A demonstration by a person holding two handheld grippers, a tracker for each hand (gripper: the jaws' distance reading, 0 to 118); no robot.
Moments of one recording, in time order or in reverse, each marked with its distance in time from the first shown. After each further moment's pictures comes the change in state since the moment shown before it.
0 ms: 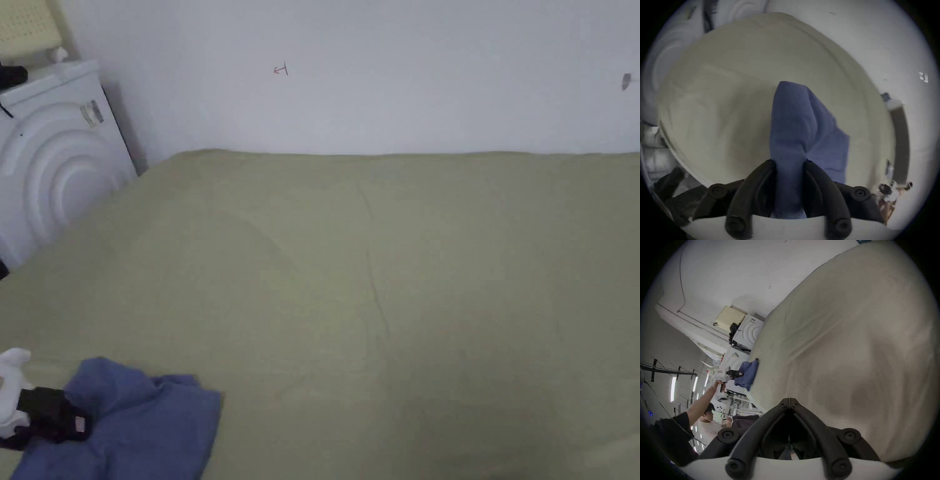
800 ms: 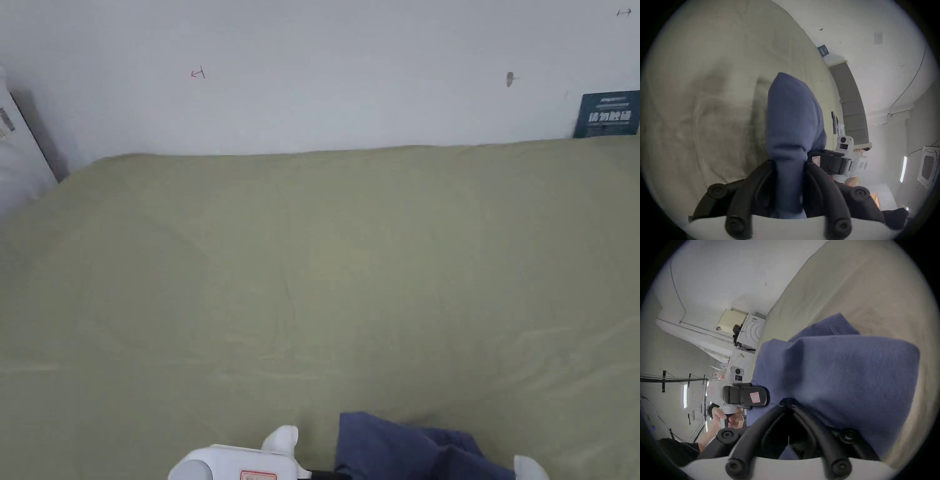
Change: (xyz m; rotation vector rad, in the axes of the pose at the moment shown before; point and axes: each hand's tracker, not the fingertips) left arm 0.344 -0.246 -0.122 -0.239 -0.711 -0.217; right arm 0.044 0.001 -0.021 -0.044 0.123 -0.101
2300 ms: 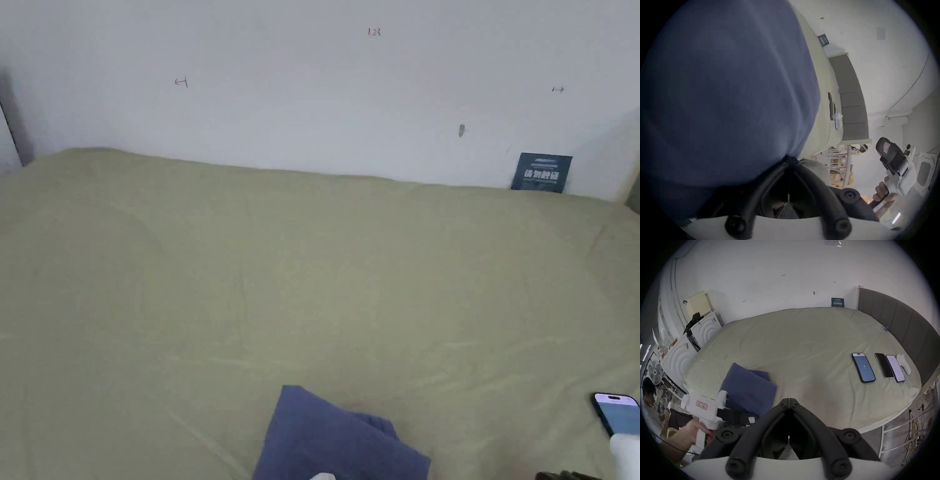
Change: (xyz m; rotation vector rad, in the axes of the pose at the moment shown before) left arm 0.054 -0.103 -0.105 -0.041 -0.061 0.086; right arm -0.145 -0.048 0.180 0.302 -0.769 0.428
